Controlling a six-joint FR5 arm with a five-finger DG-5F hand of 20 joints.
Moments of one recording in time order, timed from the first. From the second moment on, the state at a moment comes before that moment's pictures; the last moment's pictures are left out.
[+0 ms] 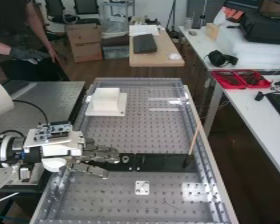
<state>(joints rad) 0.98 -2.02 -2.02 -2.55 -2.39 -1.15</state>
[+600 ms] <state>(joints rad) 0.99 -2.01 -2.00 -2.56 -2.39 -1.15</state>
